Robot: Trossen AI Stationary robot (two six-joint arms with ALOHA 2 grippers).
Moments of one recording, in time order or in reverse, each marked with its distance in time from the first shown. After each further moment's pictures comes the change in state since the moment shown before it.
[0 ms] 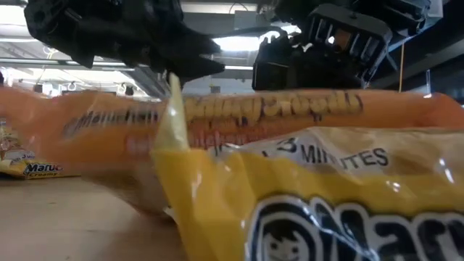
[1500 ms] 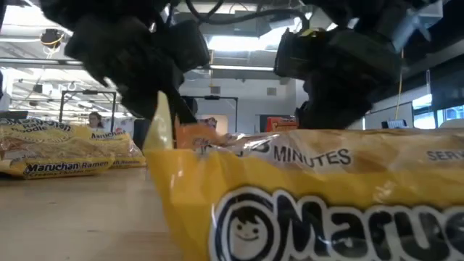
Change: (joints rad) left arm -0.159 0.250 0.279 -0.598 -0.022 -0.090; right arm 0.054 -0.124 0.001 -0.298 0.360 -0.108
